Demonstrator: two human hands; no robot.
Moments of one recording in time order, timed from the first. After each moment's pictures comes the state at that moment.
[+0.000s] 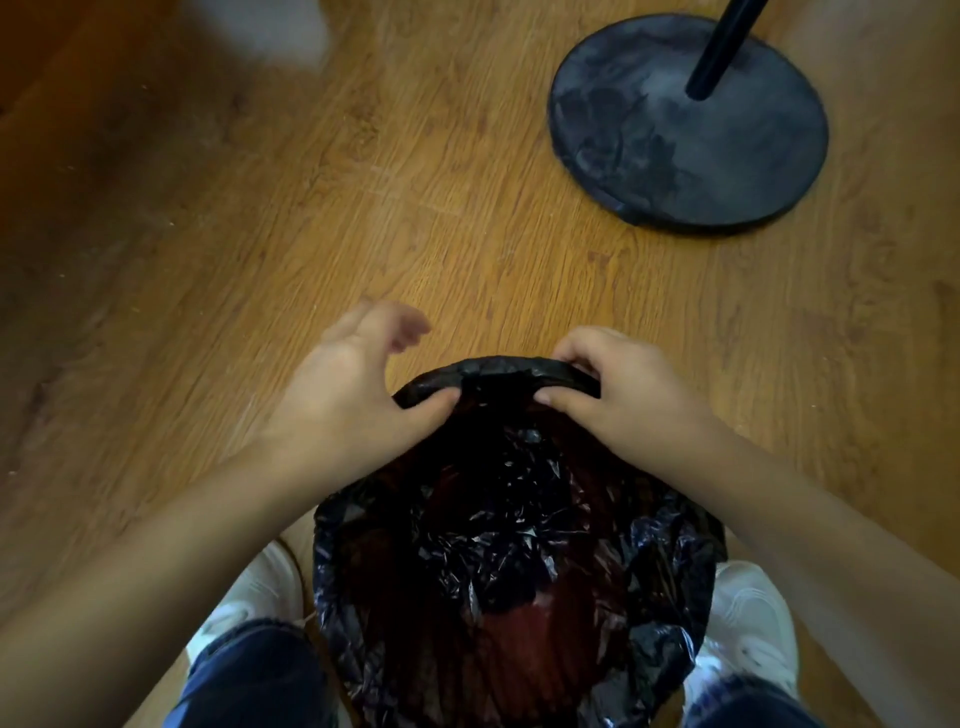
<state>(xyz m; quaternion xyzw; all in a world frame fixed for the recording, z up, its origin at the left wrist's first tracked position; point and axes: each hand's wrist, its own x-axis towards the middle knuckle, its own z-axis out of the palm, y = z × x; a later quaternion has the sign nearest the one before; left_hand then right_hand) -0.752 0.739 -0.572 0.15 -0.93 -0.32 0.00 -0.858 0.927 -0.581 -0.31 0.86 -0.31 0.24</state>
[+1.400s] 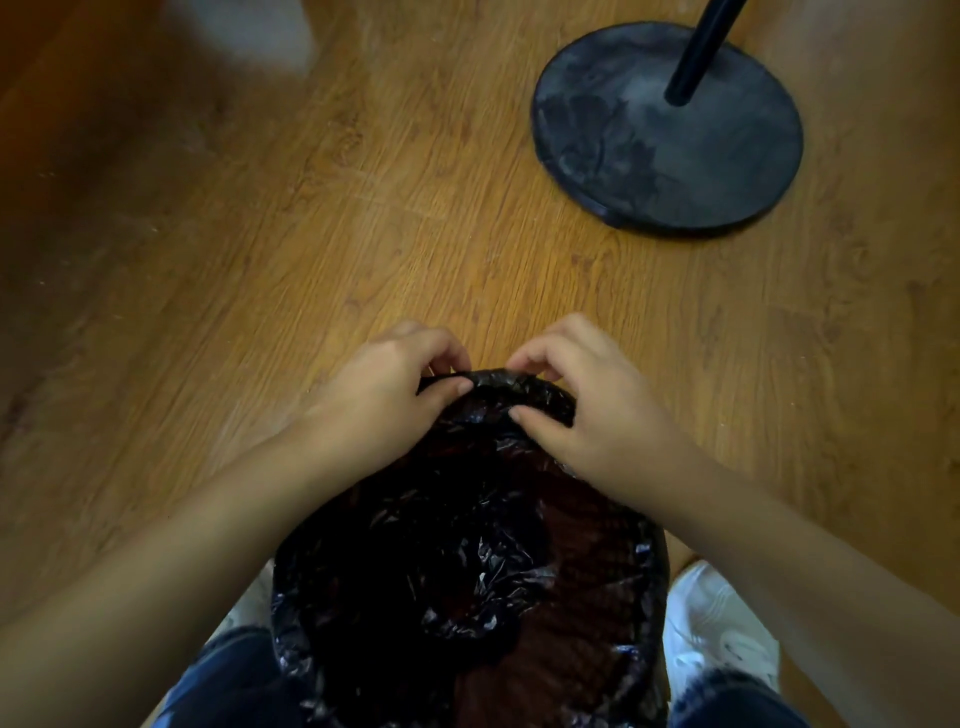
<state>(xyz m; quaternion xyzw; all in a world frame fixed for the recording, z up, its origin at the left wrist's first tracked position) -0.775 0.755 -0.581 0.10 -0.93 -0.36 -0.04 -0.842 0.929 -0.576 -0.37 0.85 -0.34 0.17</state>
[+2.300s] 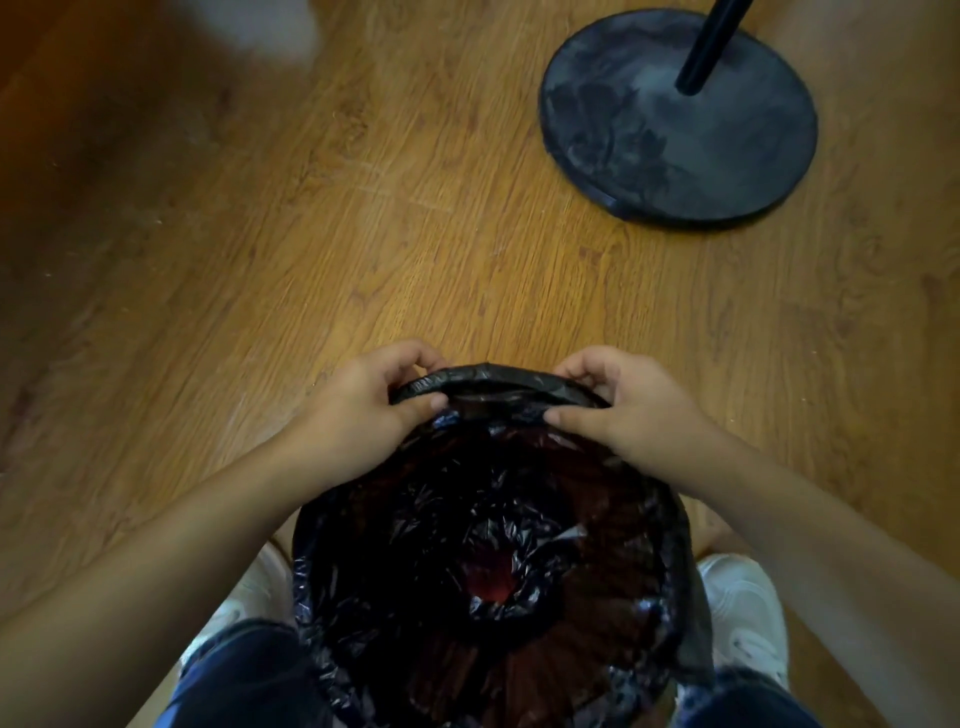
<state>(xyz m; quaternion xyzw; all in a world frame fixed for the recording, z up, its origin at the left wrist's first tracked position) -0.756 0.741 -0.596 0.16 -0.84 -0.52 -0.08 -0.852 0.939 -0.582 -0.18 0.82 -0.41 0.36</state>
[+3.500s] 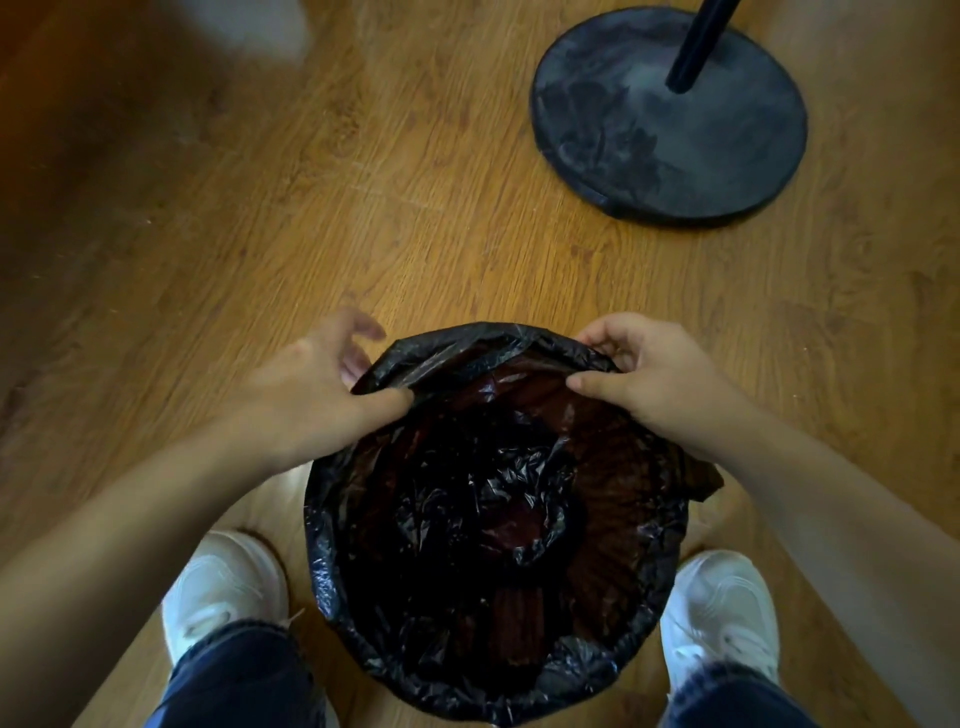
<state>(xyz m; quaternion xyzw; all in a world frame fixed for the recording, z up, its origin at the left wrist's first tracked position) -0.755 0.728 -0.563 0.25 -0.89 -0.35 -0.16 -0.874 0.948 -0.576 -0.17 0.84 -0.41 0.32</state>
